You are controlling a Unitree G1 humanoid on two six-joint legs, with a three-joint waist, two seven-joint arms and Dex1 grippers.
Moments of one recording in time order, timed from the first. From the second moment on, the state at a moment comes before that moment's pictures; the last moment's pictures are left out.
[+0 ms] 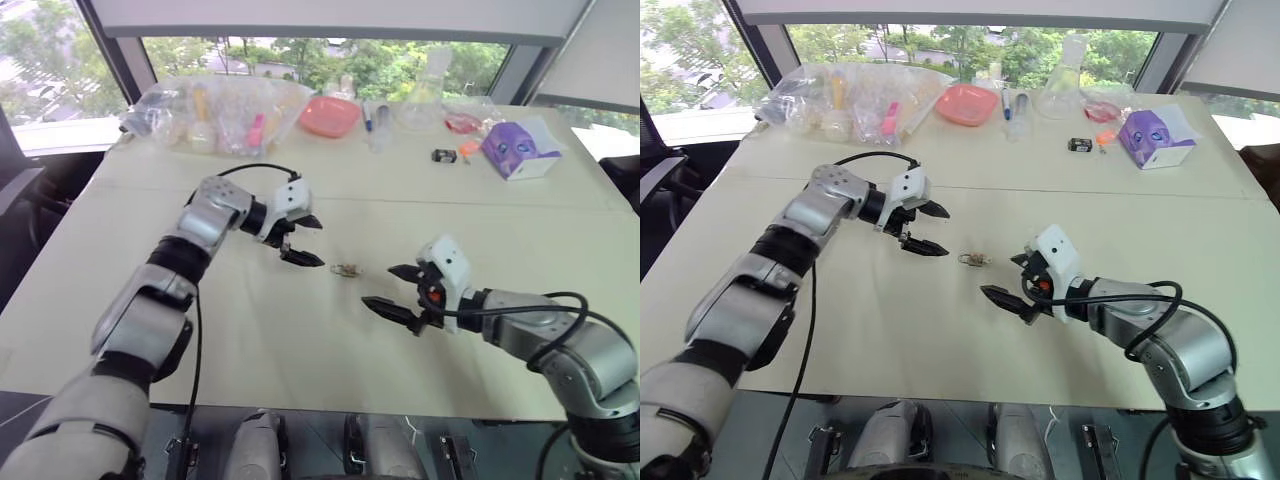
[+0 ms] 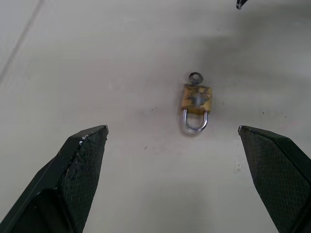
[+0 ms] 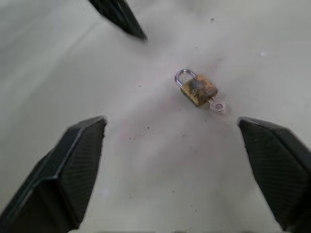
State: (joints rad) left arm -1.14 0.37 -0.42 0.93 -0.08 0.05 -1.42; right arm -0.18 -0.61 -0.03 -0.62 0.69 1.02 0.44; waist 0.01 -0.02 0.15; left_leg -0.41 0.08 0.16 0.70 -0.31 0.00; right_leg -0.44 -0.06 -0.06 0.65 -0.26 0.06
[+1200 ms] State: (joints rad) left arm -1.20 0.14 -0.38 1.25 0.21 -0.18 -1.35; right arm -0.08 -0.56 -0.08 -0.68 0.68 1.01 0.31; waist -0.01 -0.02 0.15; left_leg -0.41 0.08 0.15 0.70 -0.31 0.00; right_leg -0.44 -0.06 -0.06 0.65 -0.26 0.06
